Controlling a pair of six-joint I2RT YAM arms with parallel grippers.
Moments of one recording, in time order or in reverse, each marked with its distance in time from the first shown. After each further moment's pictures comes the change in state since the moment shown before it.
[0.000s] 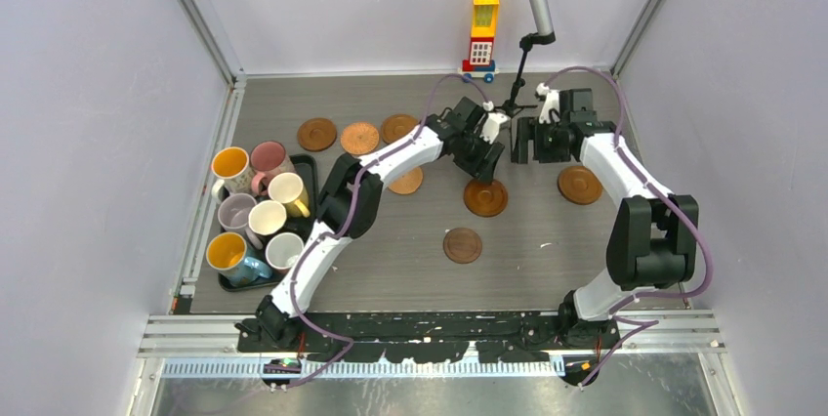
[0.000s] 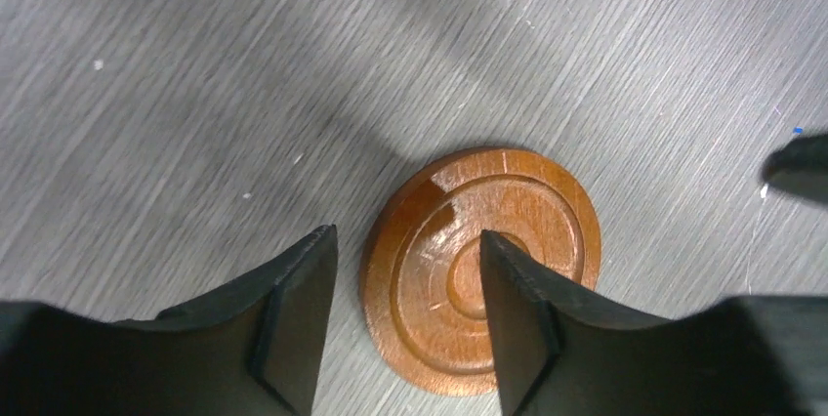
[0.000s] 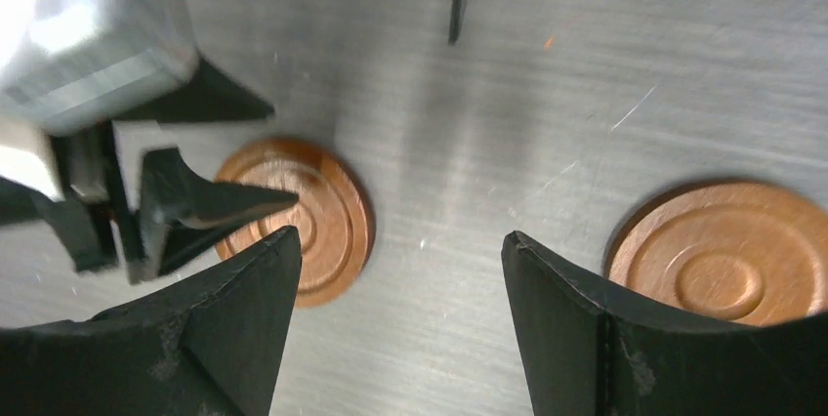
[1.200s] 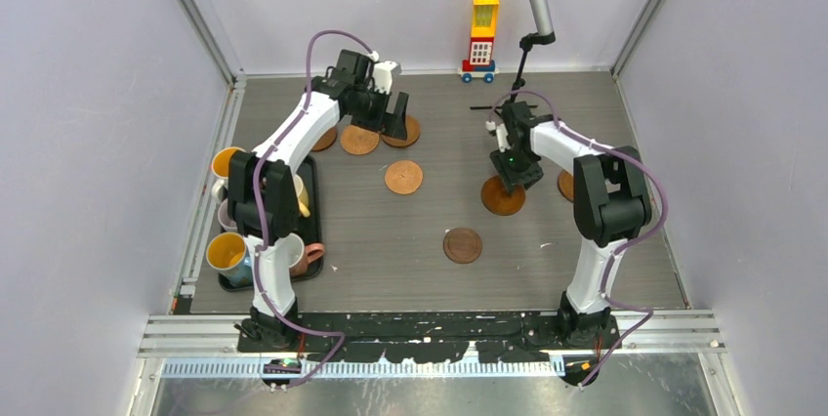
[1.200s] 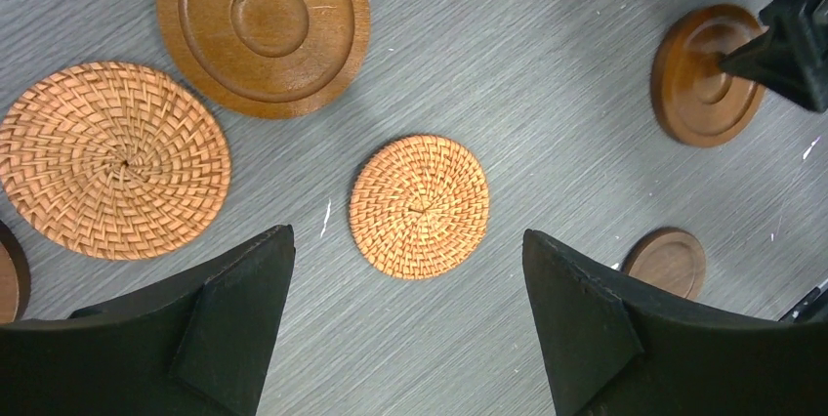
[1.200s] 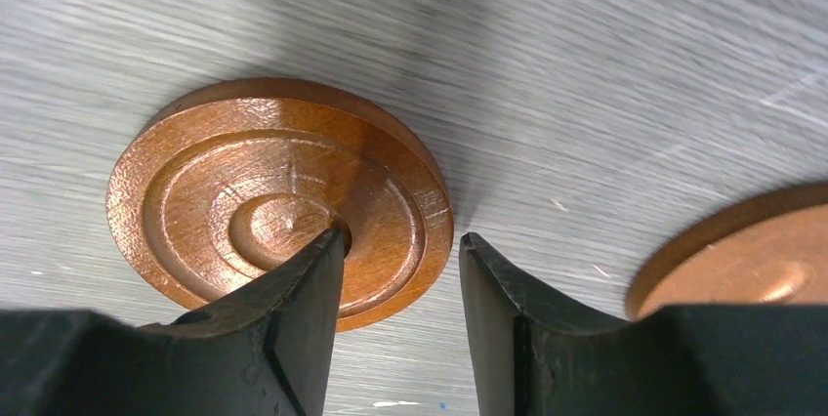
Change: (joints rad) left arm 0.412 -0.492 -0.379 -0.113 0.020 0.072; right arm 0.229 0.333 0.129 -0.264 0.318 -0.168
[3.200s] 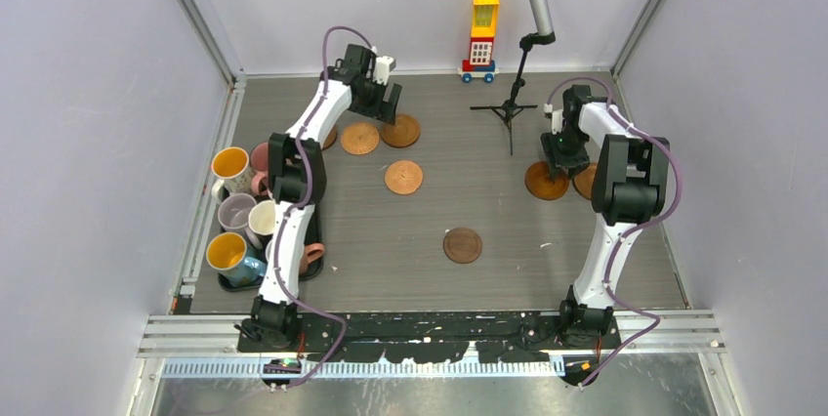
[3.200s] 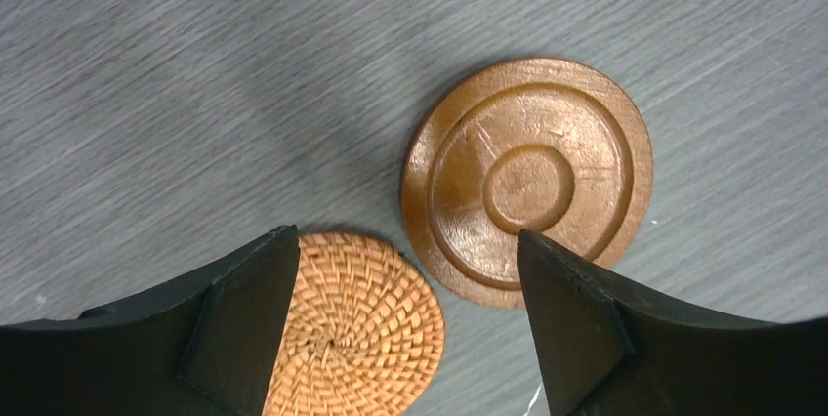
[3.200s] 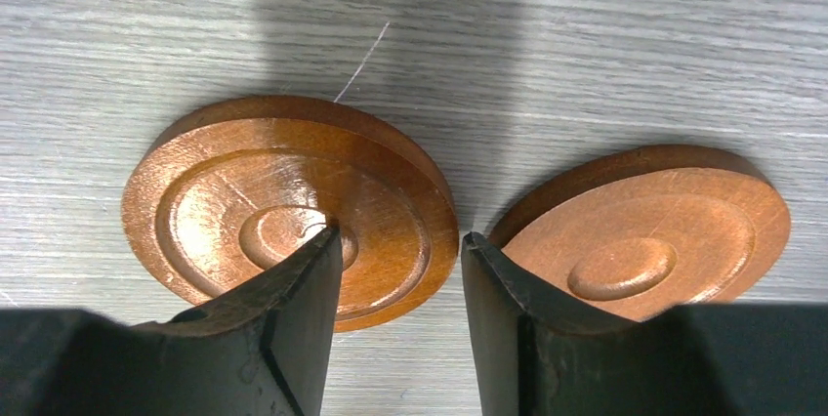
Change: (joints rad) left arm 0.087 0.511 0.556 -0.095 -0.152 0.103; right arm -0.345 0.150 0.220 -0.124 -0.034 -0.077
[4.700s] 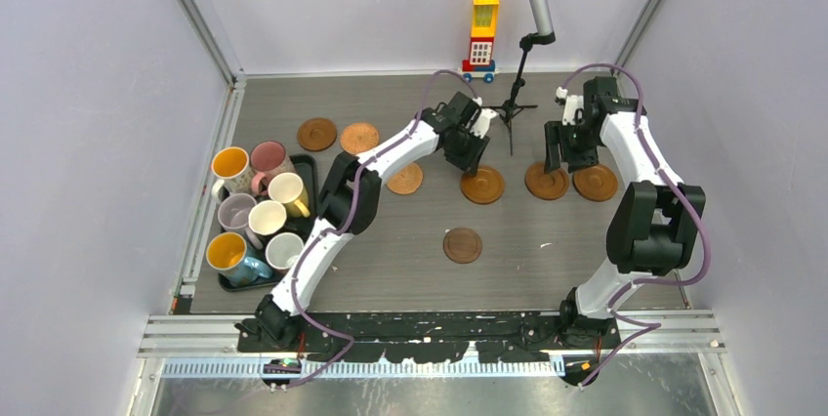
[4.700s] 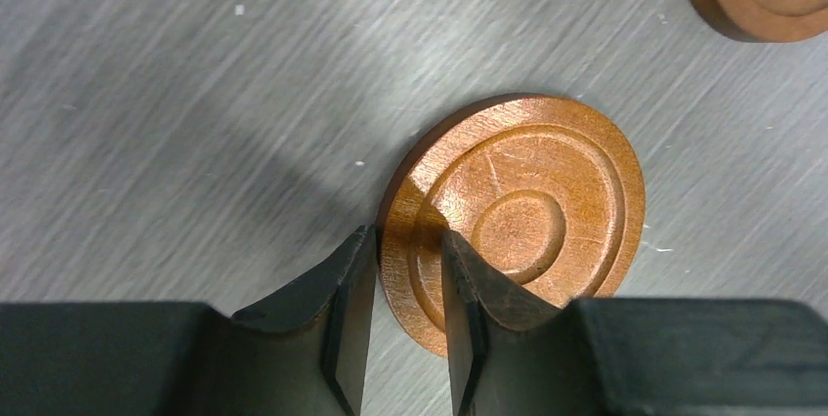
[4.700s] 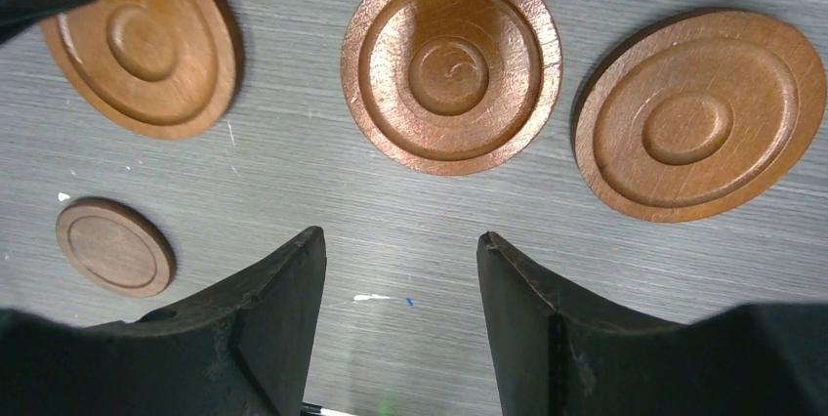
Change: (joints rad) left arm -0.454 0.029 -0.080 0.084 0.049 -0.171; right arm -0.013 -0.380 -0.138 -0.067 -0.212 0.052
